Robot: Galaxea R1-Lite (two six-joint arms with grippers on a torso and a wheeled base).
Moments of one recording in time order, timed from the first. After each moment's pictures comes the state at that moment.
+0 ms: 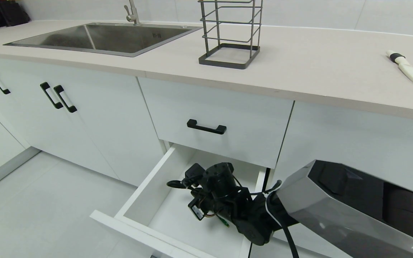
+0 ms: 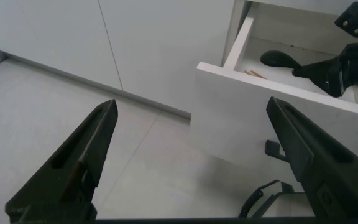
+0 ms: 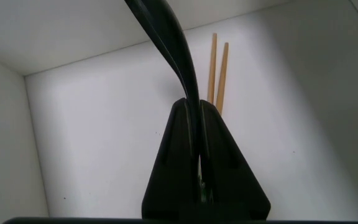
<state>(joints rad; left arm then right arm) 0.00 0.00 0.00 0.00 0.04 -0.04 0.89 2.45 -1.42 -0.61 -0.12 -0.16</state>
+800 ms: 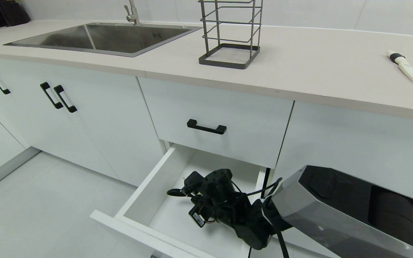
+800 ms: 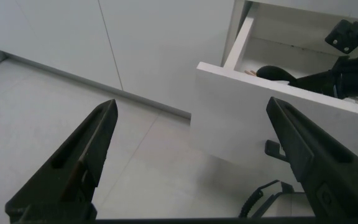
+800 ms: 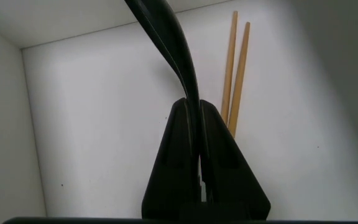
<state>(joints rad) 0.00 0.00 0.00 0.00 0.04 -0.04 0.88 2.49 -1.42 -0.61 -0.10 -0.19</state>
